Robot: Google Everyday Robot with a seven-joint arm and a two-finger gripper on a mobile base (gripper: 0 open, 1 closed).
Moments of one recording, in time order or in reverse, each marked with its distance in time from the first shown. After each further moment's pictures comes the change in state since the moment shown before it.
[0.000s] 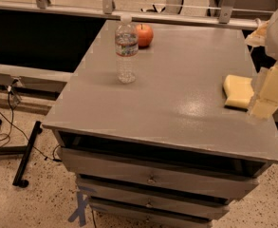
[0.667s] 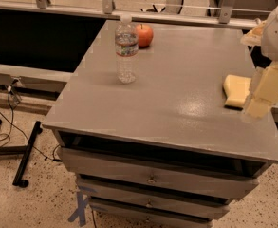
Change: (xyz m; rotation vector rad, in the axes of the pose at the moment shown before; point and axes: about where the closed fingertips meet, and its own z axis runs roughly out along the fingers) arm -0.007 -0.003 0.005 0.008 -0.034 -0.010
